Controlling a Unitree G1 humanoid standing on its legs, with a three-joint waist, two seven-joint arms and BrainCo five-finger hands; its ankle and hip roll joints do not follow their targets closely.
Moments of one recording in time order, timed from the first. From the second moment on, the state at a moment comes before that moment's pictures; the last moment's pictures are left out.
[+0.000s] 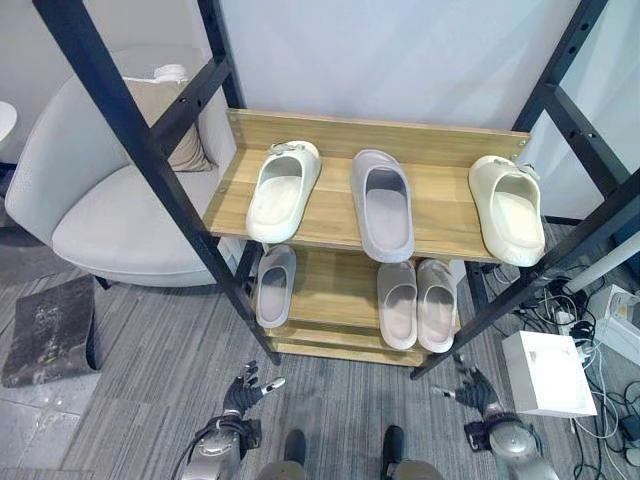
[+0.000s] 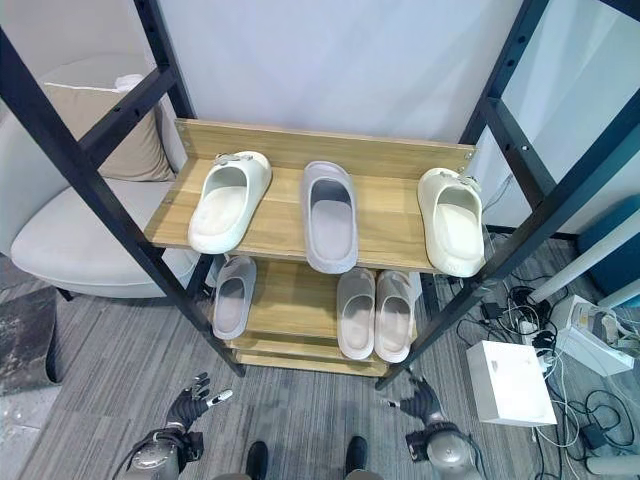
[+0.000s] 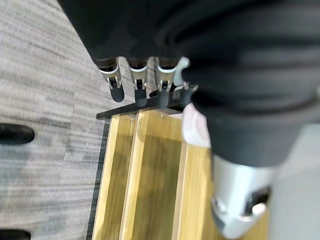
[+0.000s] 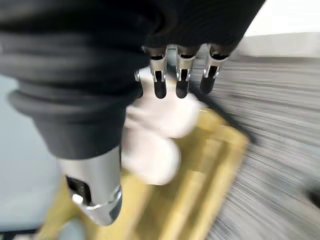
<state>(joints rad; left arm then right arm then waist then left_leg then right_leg) 0.08 0.27 -0.23 0.74 -0.37 -0.16 0.12 0.14 -0.39 0.19 0.32 -0.17 -0.14 -0.17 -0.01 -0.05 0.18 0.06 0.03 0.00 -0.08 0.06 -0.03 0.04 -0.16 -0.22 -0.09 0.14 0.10</state>
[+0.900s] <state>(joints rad) 0.18 0.21 -0.29 0.73 -0.33 -0.21 0.19 0.08 -0.66 0.14 -0.43 -0.57 -0.29 -0.48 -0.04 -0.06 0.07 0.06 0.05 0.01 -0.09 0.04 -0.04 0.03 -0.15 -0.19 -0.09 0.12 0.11</state>
